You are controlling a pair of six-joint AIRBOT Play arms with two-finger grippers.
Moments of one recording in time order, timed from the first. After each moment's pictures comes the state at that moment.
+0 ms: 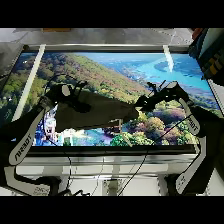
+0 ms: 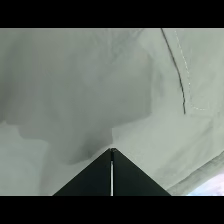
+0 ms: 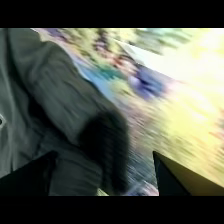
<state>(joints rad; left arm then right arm) -0.24 -1.64 1.32 1.27 -1.06 -1.27 -0.04 -2.00 1.58 -0.77 1.40 1.20</state>
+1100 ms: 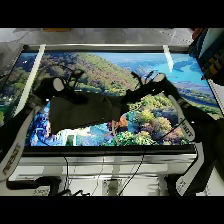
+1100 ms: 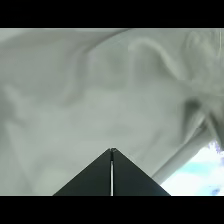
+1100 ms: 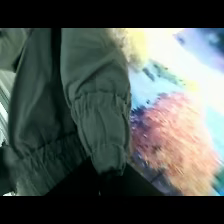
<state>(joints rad) -0.24 -1.48 1.37 1.32 -1.06 -1.27 0.10 -1.92 1.70 -0.65 1.41 1.19</state>
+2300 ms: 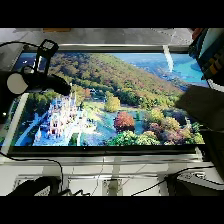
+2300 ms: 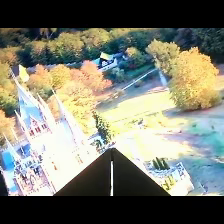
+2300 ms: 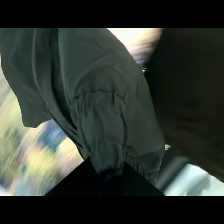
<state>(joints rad) -0.24 -1.12 1.38 1.48 -1.06 -1.27 -1.14 -1.32 1.71 -1.26 1.61 1.70</state>
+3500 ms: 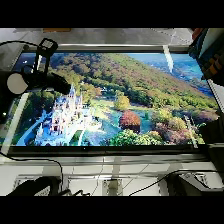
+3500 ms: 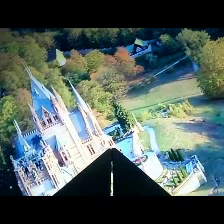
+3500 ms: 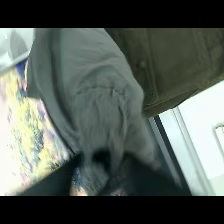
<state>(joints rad) -0.24 -1.12 1.38 1.48 -1.03 -1.27 -1.41 -1.08 1.71 -1.42 1.79 2.36</state>
